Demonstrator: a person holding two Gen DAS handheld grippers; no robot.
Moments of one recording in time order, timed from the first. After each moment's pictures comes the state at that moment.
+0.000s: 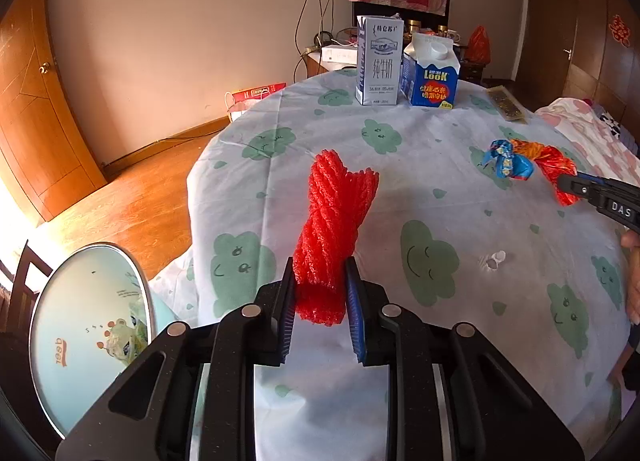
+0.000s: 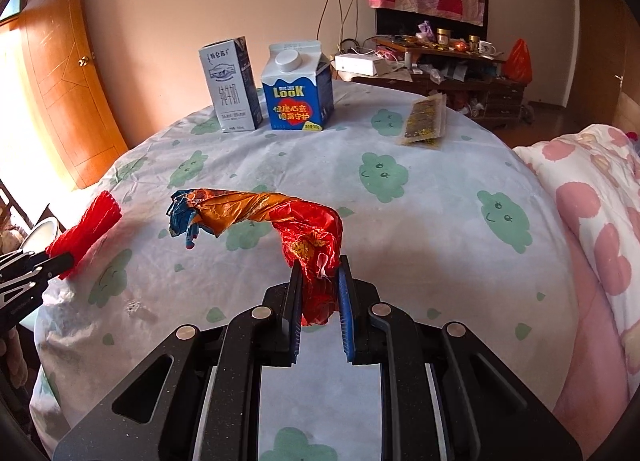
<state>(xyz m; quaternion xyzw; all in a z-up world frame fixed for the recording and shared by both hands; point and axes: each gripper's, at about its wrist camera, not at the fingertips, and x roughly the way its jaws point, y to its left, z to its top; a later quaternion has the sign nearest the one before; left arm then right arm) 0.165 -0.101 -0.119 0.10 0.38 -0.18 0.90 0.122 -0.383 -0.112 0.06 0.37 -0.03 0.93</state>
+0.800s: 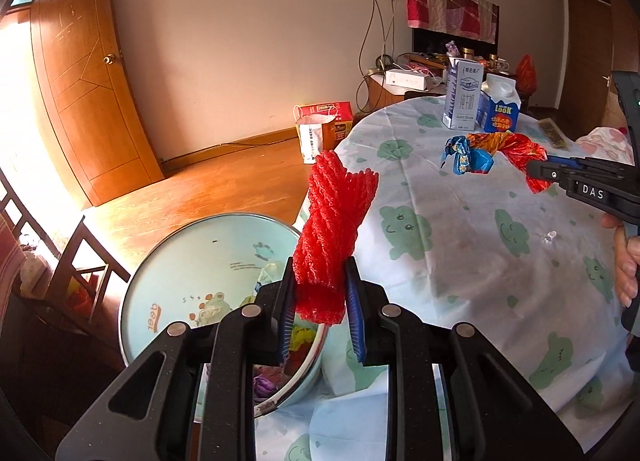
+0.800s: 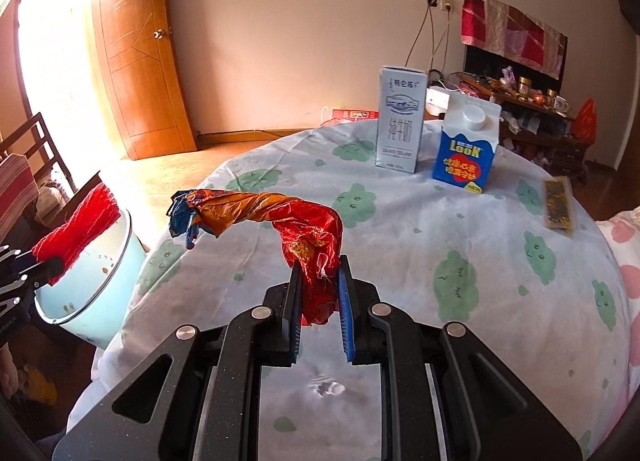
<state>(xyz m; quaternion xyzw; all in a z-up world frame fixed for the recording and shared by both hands) 0.132 0.015 -0.092 0.09 0.34 -0.08 0.93 0.163 -0.237 -0.086 0.00 0.35 0.07 0.94</state>
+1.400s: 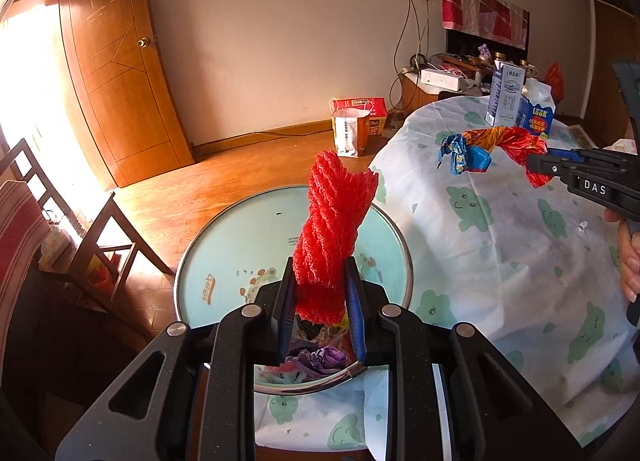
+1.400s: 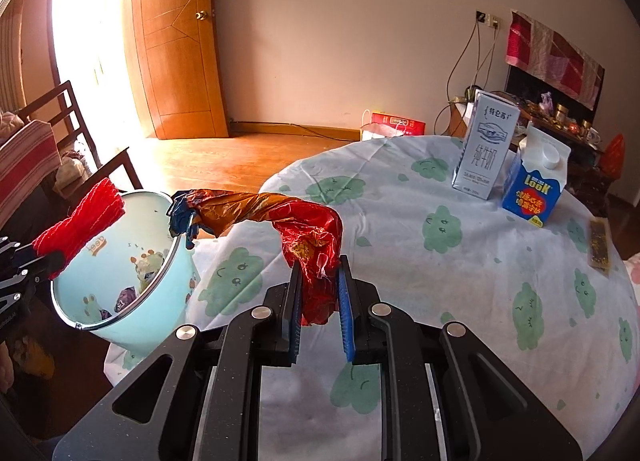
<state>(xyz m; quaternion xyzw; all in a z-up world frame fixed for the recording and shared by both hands) 0.118 0.071 -0.095 0.07 0.35 -0.04 0.93 0.173 -0.161 -0.085 -0.05 0.35 0.12 0.93</state>
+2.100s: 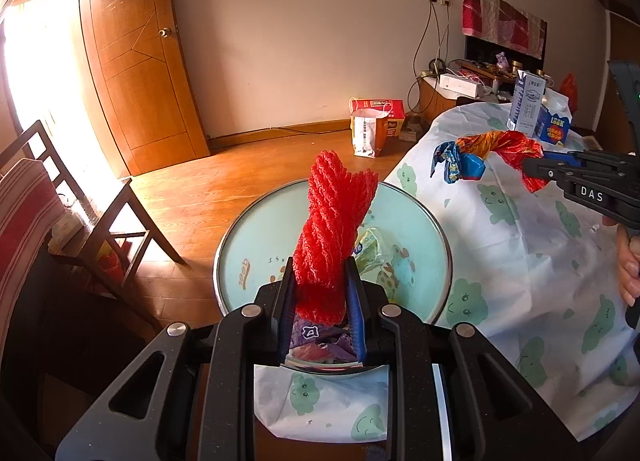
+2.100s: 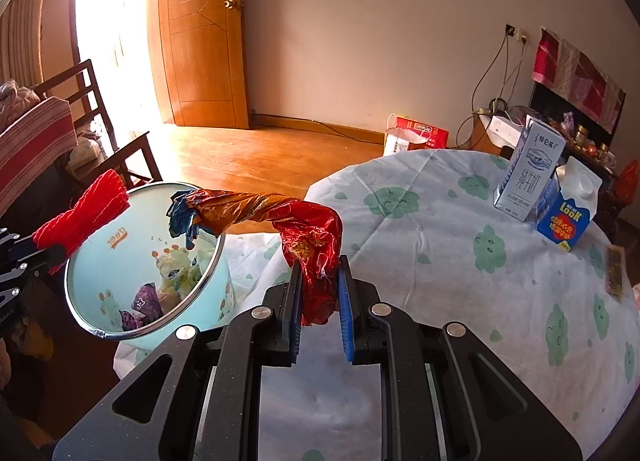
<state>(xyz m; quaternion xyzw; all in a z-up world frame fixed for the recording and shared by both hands) 0.107 0.109 -0.096 0.05 0.35 -0.01 0.94 0.176 -0.111 -0.083 -0.08 0.35 0.15 0.92</state>
